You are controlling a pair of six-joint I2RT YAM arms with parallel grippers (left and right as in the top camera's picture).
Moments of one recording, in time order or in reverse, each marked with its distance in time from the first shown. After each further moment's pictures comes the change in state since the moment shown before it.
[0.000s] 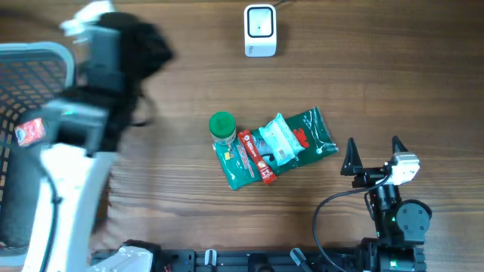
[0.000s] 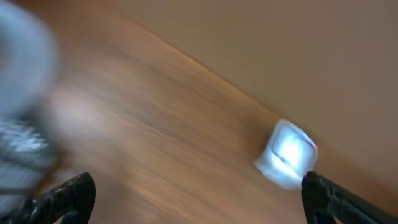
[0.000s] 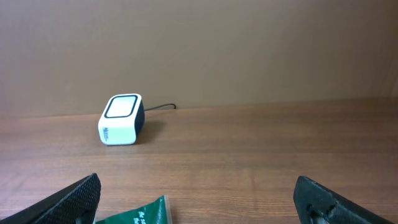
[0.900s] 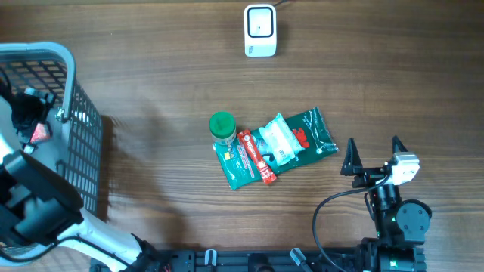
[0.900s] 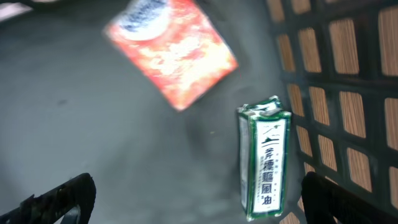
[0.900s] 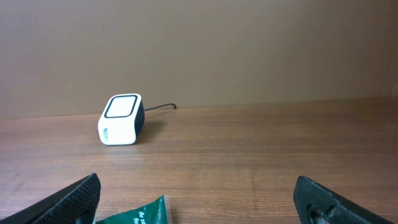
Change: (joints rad) left arm 0.855 0.597 0.003 -0.089 0.339 0.118; right arm 0.000 0.000 0.000 0.000 0.000 0.000
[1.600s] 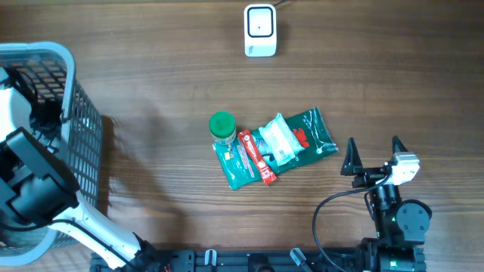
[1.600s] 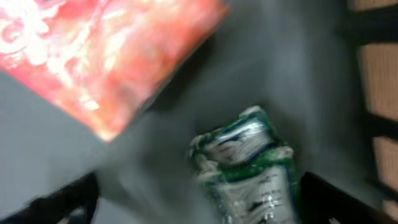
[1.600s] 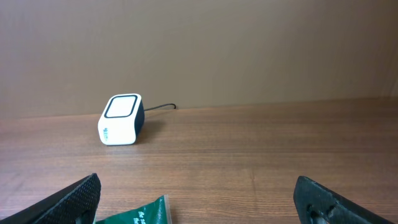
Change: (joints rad) left arm -0.031 0.141 -0.074 0.080 0.032 0.079; right arm 0.000 0.000 0.000 0.000 0.000 0.000
